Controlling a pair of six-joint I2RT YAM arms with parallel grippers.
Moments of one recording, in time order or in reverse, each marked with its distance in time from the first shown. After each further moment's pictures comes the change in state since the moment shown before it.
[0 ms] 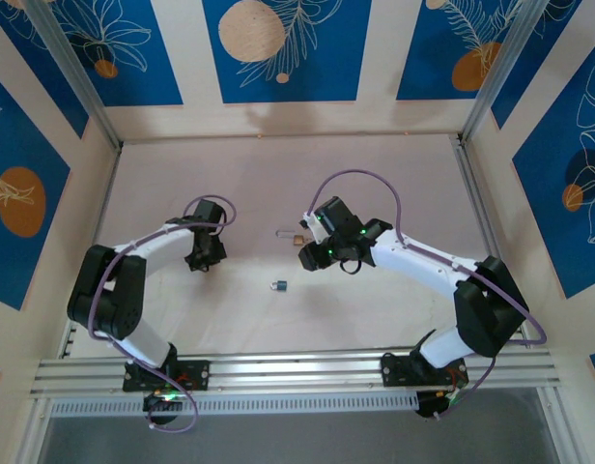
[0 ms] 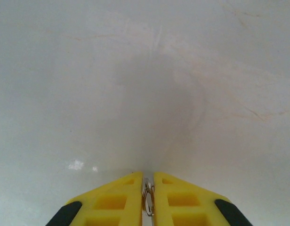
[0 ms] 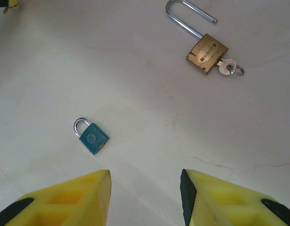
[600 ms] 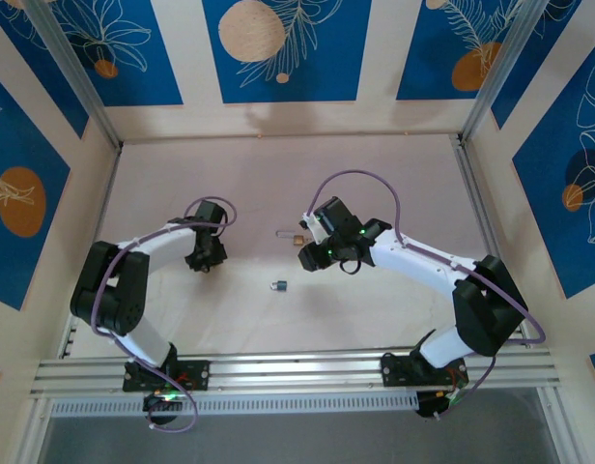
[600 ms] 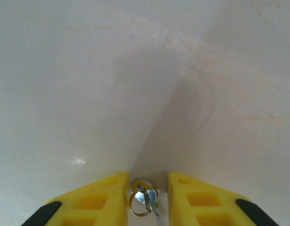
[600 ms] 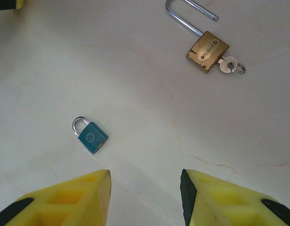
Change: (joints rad) left arm 0.005 0.036 0.000 0.006 -0.004 -0.010; right arm 0.000 0.008 0.000 0.000 -0.001 0.000
